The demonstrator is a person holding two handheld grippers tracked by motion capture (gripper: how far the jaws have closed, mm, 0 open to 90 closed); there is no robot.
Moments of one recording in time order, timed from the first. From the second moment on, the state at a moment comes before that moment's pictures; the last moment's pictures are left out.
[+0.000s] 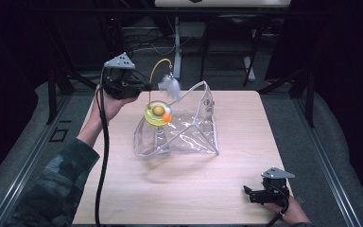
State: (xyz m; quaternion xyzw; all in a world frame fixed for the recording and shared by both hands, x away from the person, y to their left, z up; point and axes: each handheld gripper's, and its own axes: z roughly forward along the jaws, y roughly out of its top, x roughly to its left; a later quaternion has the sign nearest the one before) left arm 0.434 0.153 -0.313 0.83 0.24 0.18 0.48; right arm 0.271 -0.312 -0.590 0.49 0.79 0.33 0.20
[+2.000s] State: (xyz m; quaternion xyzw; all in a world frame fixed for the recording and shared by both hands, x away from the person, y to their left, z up) left arm 0.471 0.099 -0.438 0.87 0.29 0.11 0.39; right arm 0.271 -0.313 -0.590 0.48 0.79 0.33 0.20
